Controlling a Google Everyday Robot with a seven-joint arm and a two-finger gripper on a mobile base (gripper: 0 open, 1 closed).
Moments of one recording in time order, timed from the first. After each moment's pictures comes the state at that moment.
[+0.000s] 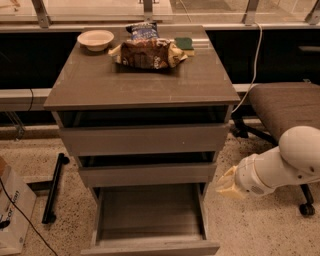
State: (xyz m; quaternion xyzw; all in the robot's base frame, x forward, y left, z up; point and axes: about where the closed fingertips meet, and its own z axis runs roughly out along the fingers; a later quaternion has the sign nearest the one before) arm 0.447 -0.190 0.672 -0.57 0.78 0.13 0.23
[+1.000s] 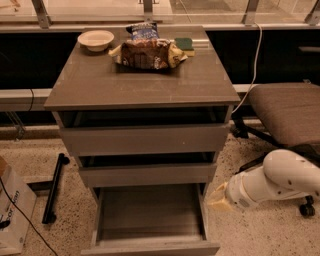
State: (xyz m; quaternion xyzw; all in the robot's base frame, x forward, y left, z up) arm 0.449 -0.186 0.575 -0.52 0.80 0.20 0.21
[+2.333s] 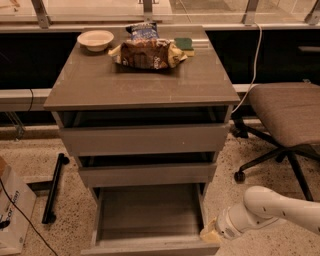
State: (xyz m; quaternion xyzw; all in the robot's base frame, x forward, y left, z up) arm 0.403 -0.177 0.406 -0.46 0.84 0.27 0.13
